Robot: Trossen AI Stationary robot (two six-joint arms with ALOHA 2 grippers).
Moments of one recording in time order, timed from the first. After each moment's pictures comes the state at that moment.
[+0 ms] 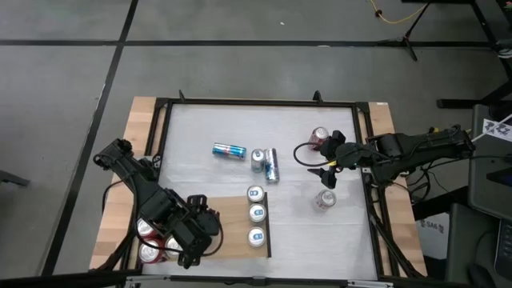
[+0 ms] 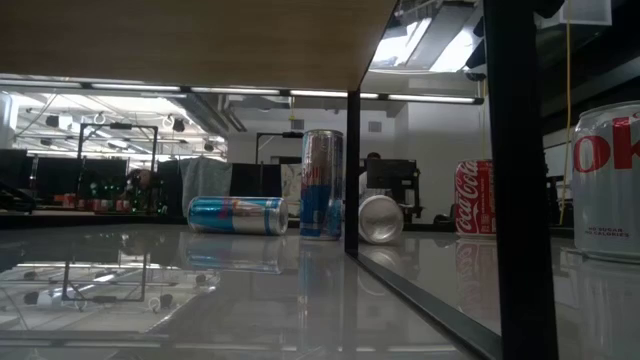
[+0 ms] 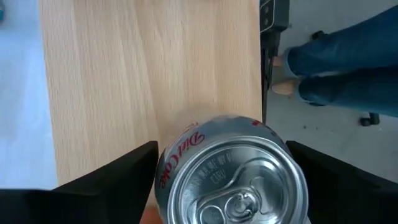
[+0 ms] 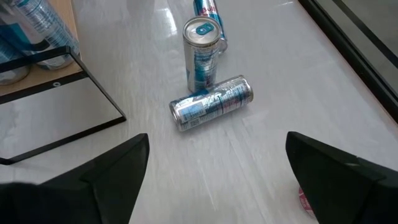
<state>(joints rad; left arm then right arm) -0.69 1.76 1.92 -1.39 -0.08 -0.75 0.20 1.02 1.04 -0.81 0.32 0.37</state>
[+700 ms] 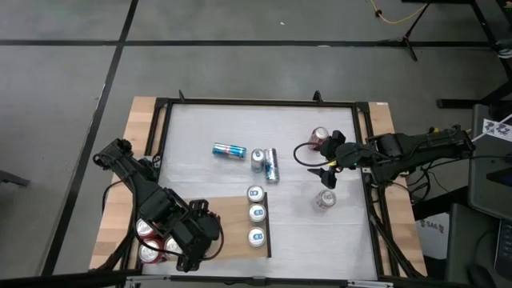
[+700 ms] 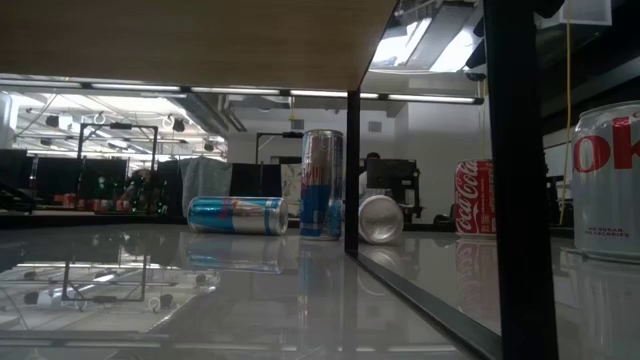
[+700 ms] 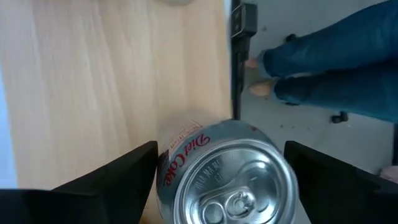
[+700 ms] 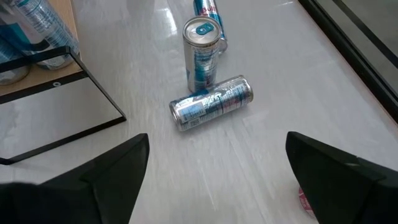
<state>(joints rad) -0.69 1.76 1.93 -1.32 -0.02 -0.75 0.20 1.02 1.04 -0.81 0.32 0.37</state>
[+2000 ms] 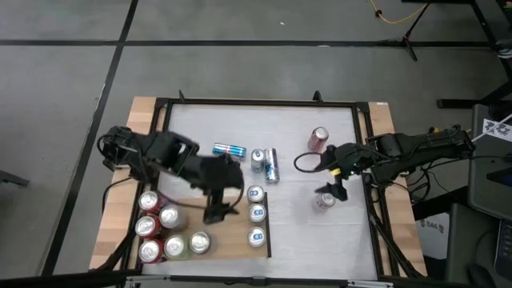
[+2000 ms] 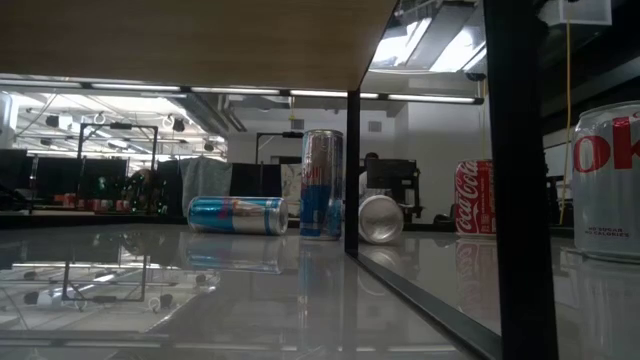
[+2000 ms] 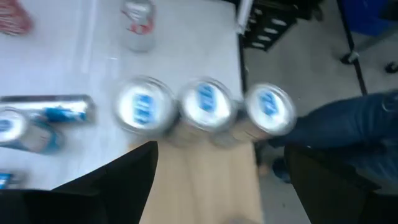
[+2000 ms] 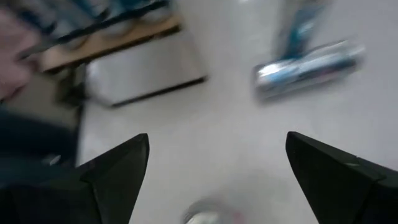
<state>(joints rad) -0.37 1.75 2.20 -1.29 -0.03 -0.47 0.20 1.02 1.04 -0.82 -0.06 0.37</state>
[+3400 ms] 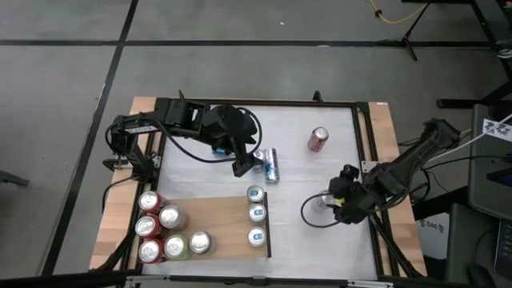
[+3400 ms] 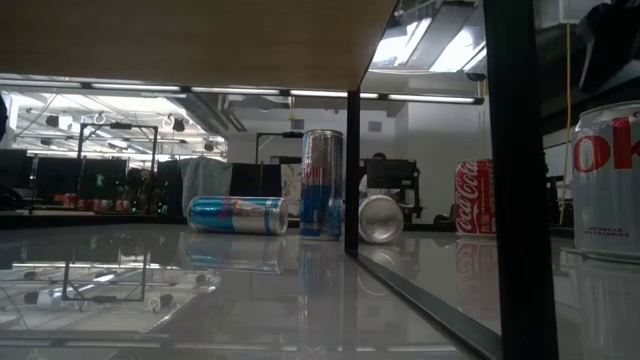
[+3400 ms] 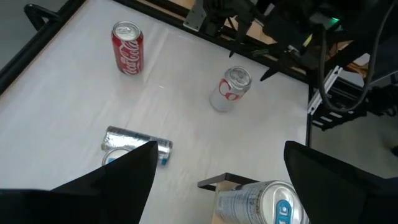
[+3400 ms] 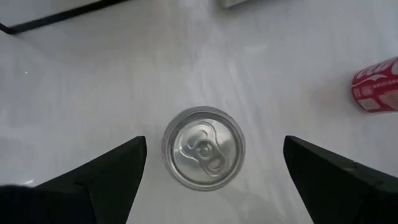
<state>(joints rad) -0.06 1.75 2.20 -1.19 -0.09 -0.46 0.70 1.18 1.04 -1.14 0.37 0.89</state>
